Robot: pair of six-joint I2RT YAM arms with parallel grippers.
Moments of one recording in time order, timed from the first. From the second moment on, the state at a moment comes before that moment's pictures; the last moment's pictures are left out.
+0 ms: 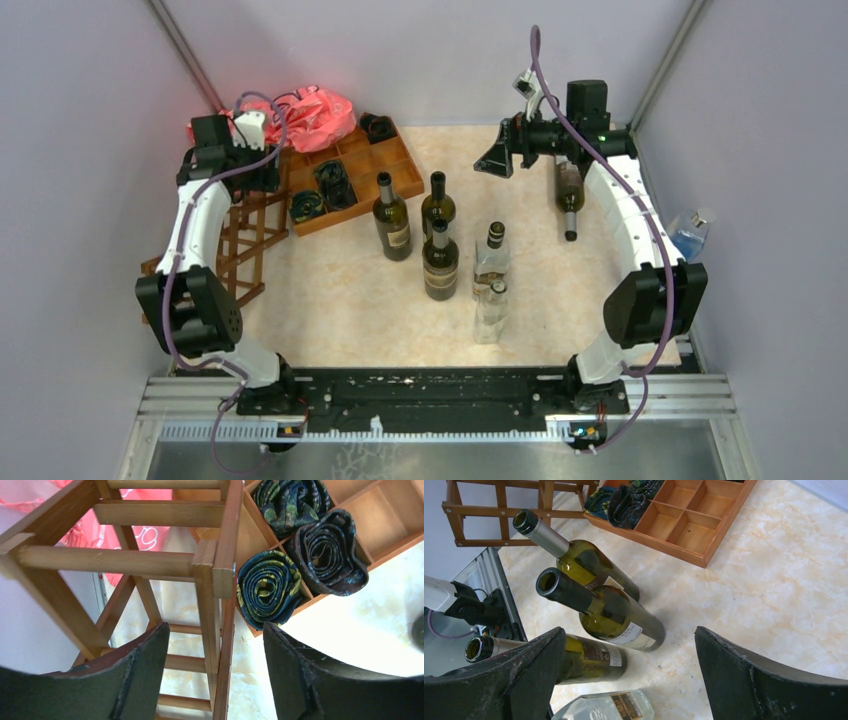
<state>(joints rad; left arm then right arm) 0.16 1.59 1.44 -0.56 0.17 0.31 0.14 1.61 1.65 -0.62 -0.91 -0.11</state>
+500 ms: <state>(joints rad) 0.16 1.19 1.41 -0.42 0.33 -0.20 0.14 1.53 1.65 -0.66 -0.94 -0.25</state>
